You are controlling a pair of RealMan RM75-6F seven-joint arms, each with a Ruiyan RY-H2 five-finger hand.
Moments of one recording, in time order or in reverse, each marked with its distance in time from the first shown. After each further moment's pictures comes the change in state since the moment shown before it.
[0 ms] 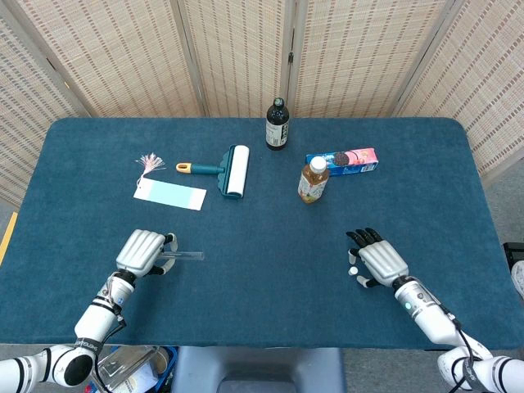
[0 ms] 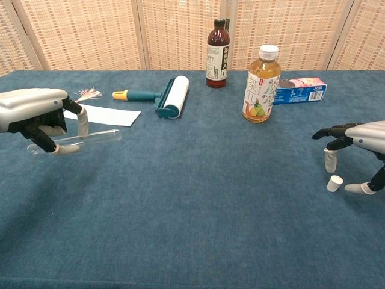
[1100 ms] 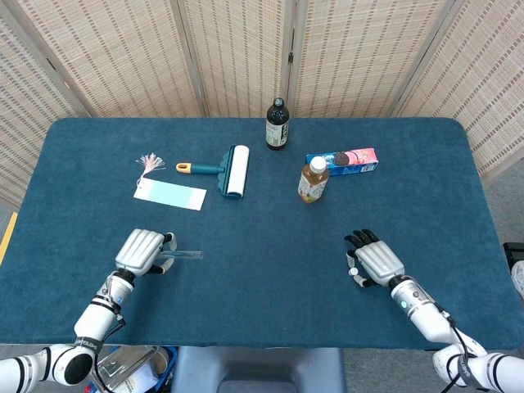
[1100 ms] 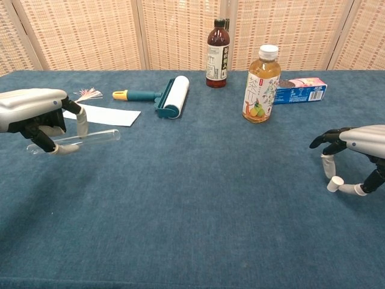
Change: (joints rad) left arm 0.001 -0.003 -0.002 0.016 0.001 -0.005 -0.008; right arm 0.017 -0.019 0.000 0.012 0.028 -0.029 -0.001
